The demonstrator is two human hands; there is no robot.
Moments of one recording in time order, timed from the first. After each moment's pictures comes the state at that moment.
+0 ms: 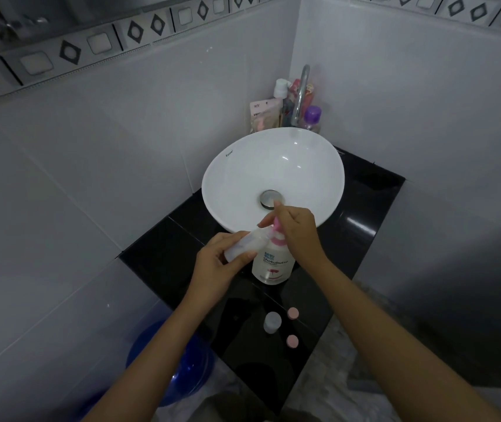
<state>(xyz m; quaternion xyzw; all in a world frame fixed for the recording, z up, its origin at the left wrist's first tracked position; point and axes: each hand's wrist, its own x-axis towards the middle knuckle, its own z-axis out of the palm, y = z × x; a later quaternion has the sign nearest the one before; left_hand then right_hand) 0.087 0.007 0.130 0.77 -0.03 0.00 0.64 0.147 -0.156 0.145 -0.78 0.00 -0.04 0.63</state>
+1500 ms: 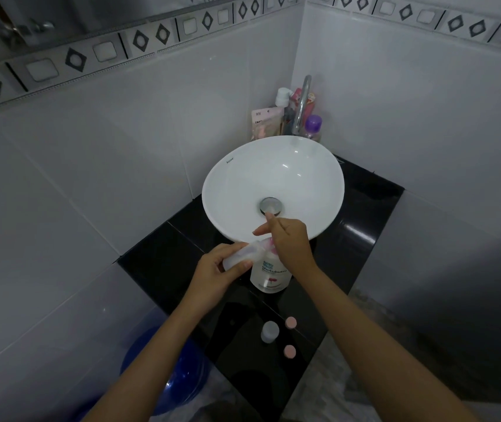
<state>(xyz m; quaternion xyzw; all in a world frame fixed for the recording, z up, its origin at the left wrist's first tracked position) 0.090 0.012 0.130 0.76 -0.05 -0.06 0.65 0.154 -0.150 0.128 -0.80 0.01 -0.02 0.60</state>
